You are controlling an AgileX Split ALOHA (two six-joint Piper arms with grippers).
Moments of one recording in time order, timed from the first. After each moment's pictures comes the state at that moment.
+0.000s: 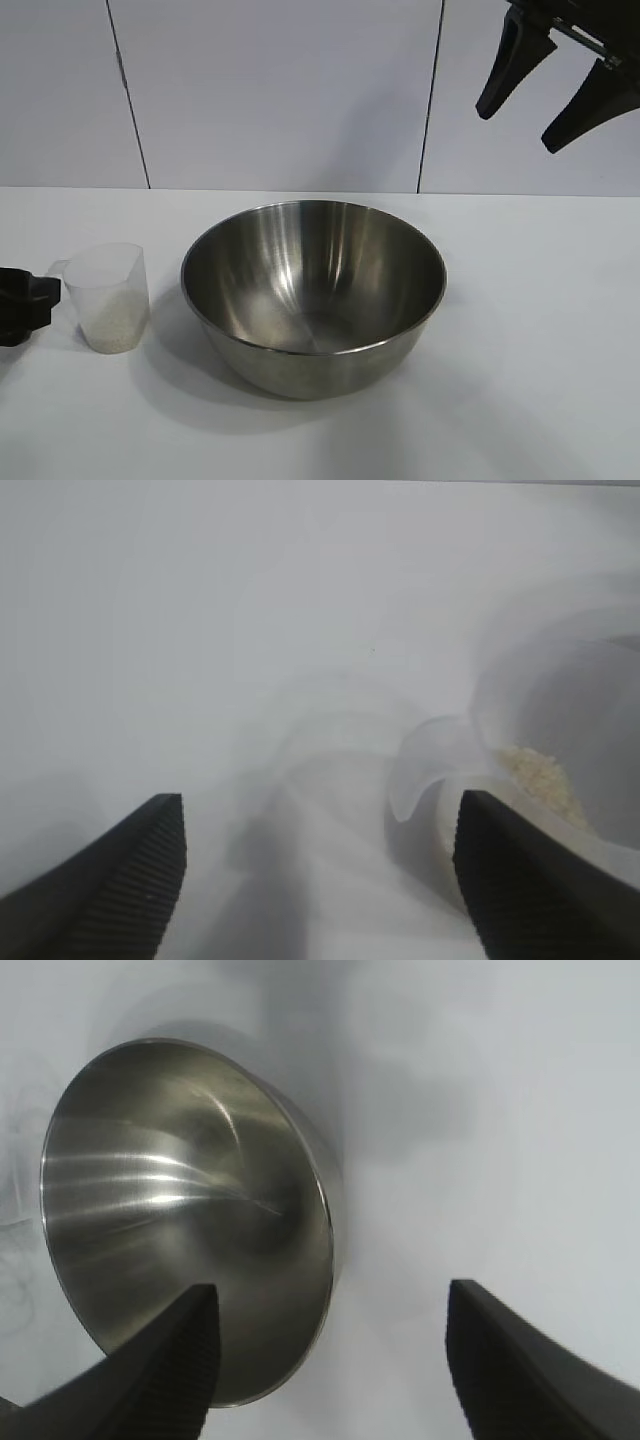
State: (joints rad) left arm -0.23 1.94 -0.27 -0.08 -1.14 0.01; right arm 0.05 1.72 -1.46 0.43 1.12 -0.08
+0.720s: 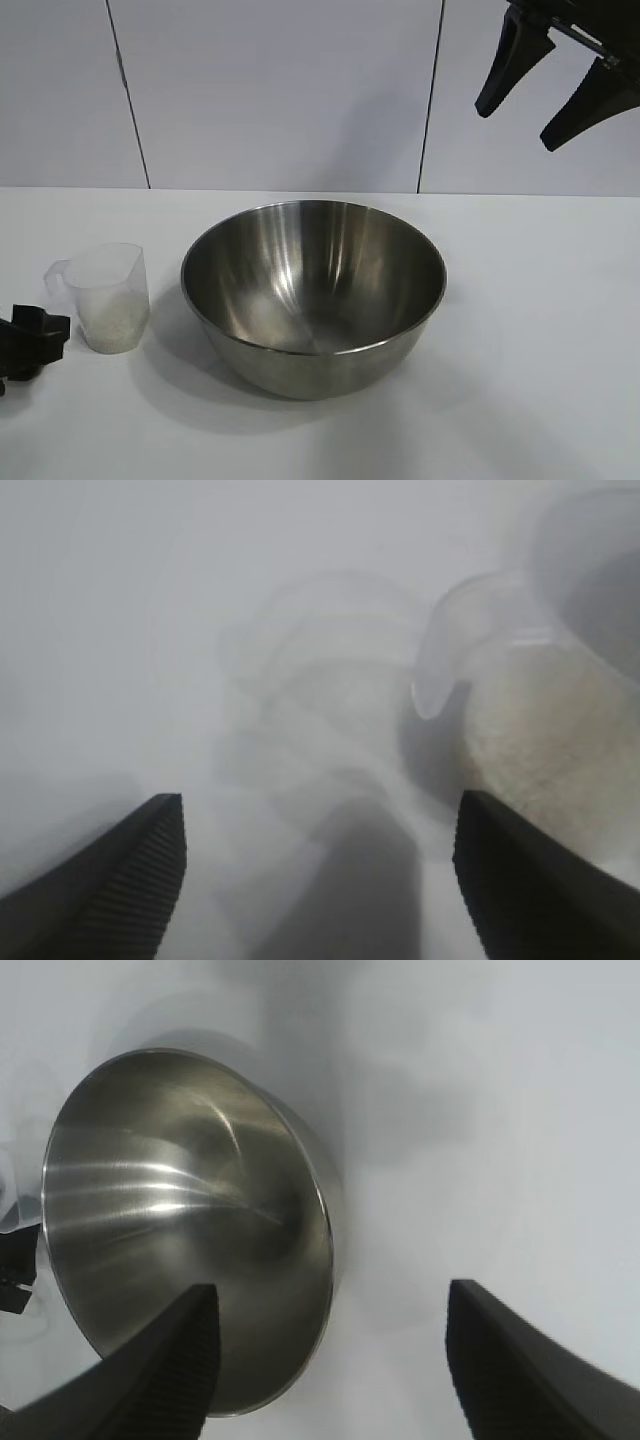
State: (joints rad) left arm -0.23 2.07 -0.32 -0.07 -1.15 -0.04; right arm 0.05 1.72 -1.46 0.43 1.11 -0.08
